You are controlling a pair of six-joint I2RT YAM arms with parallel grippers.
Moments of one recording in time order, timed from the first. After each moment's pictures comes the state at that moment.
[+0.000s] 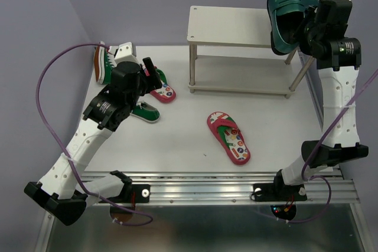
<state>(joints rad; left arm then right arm) -0.55 1.08 1.32 -0.64 -0.41 -0.53 0.05 1.59 2.22 -0.96 0.29 0.36</state>
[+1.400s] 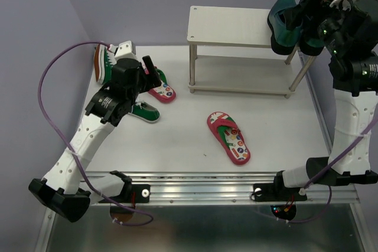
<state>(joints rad) -0.50 1.11 1.32 -0.64 -0.35 -0.53 0.05 1.44 2.21 -0.79 -0.03 0.29</state>
